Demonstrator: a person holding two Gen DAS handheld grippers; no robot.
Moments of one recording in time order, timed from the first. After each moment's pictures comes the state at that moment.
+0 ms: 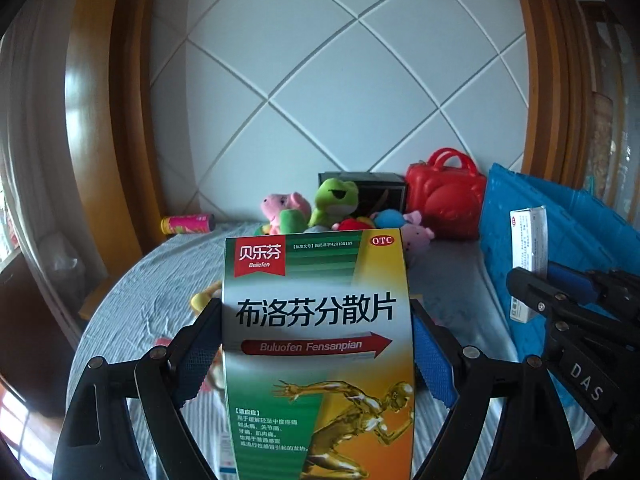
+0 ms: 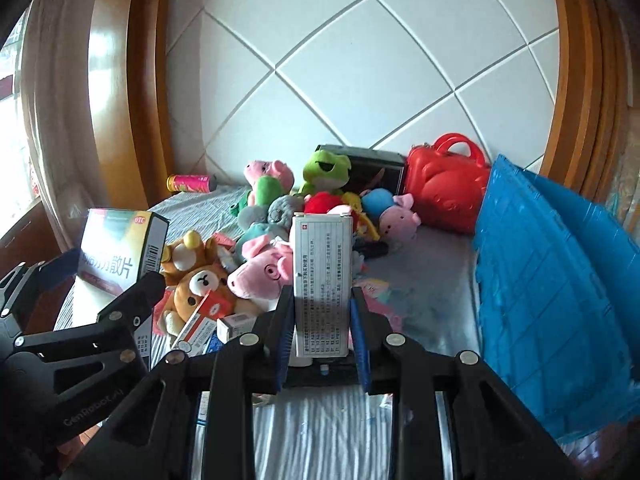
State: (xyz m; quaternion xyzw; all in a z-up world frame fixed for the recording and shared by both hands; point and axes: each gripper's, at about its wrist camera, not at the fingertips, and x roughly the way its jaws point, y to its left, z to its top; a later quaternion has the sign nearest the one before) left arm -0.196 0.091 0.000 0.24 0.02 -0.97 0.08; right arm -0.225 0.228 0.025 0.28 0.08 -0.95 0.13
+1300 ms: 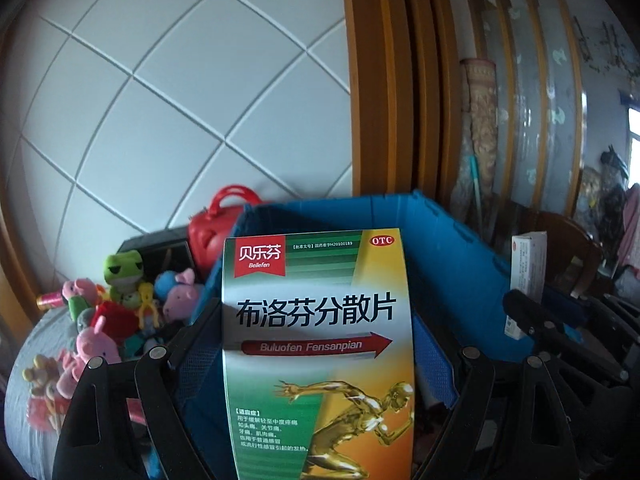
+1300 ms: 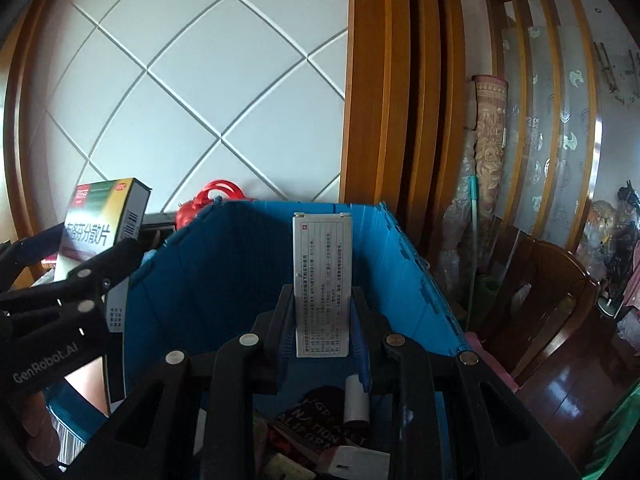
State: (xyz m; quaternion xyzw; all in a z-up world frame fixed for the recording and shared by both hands) left arm -0.279 0.535 0.075 0.25 -0.05 -0.96 -0.09; right arm -0.243 0.671 0.085 0.23 0.02 -0.97 -0.05
